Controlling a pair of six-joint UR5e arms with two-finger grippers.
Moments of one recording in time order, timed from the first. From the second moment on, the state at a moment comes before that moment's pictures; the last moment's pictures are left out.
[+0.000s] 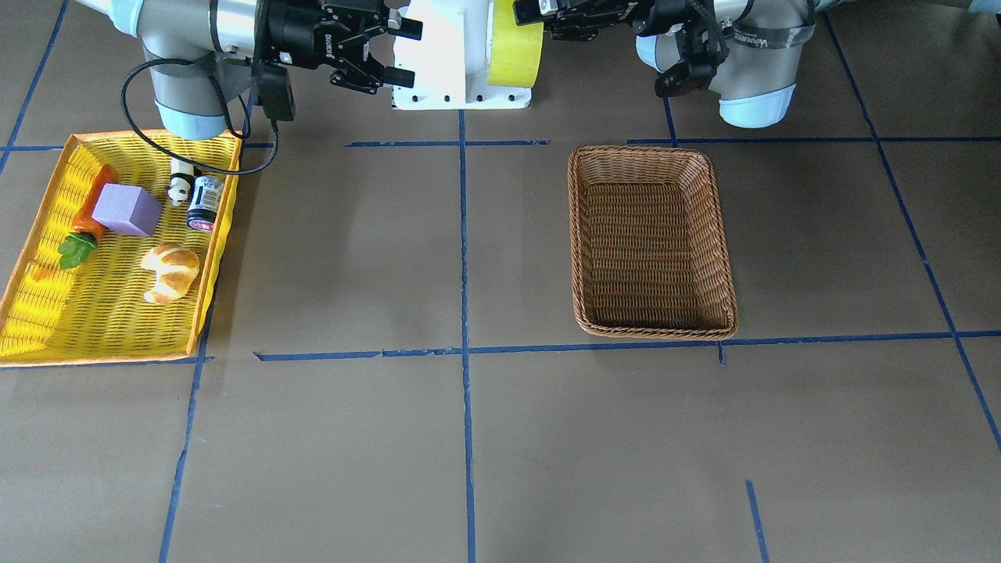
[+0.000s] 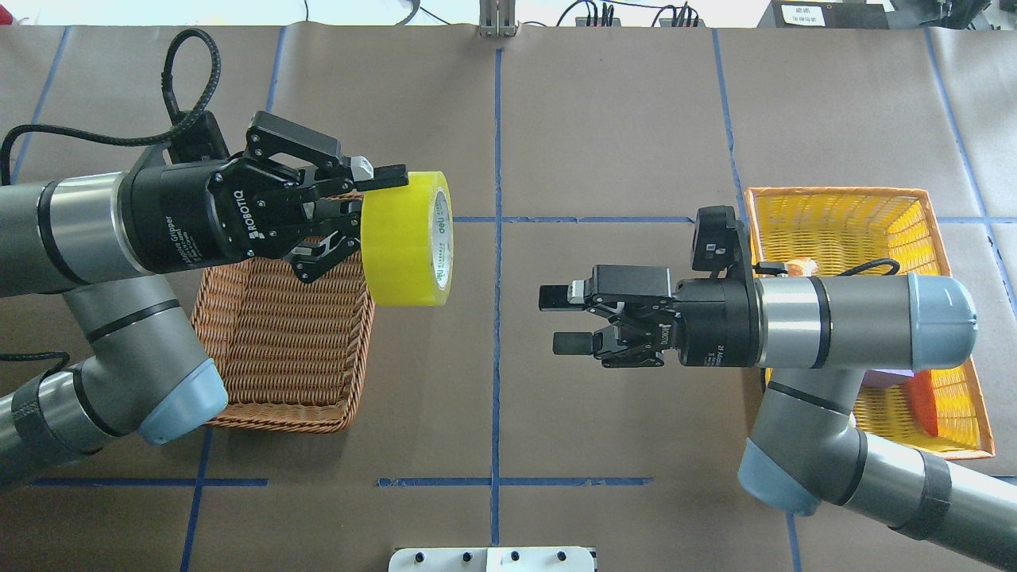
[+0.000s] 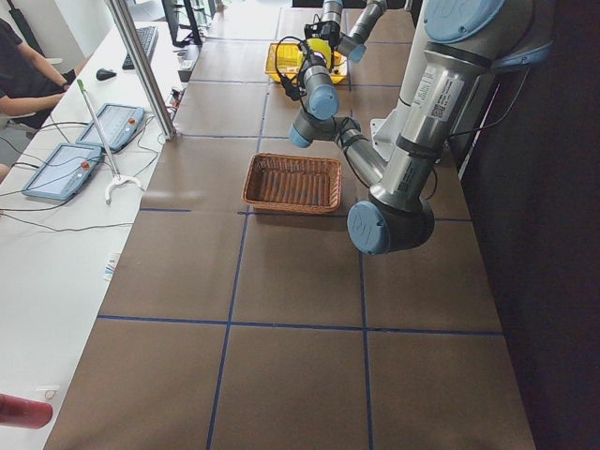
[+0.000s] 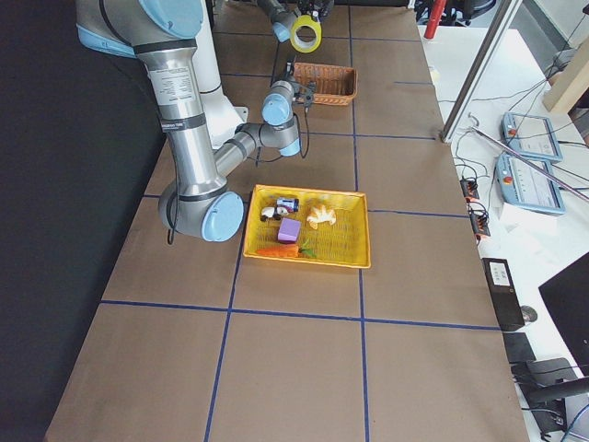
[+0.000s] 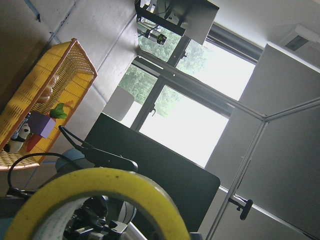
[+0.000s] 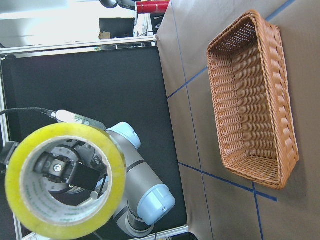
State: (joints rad) left arm -0.67 -1.97 -1.82 -3.25 -1.86 -2.51; right arm 0.52 -1.27 1.79 0.08 1.91 2.01
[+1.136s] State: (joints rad) left arm -0.78 -1.91 -1.89 -2.71 -1.97 -1.98; right arm 0.78 -1.32 1.75 -0.50 1.91 1.50
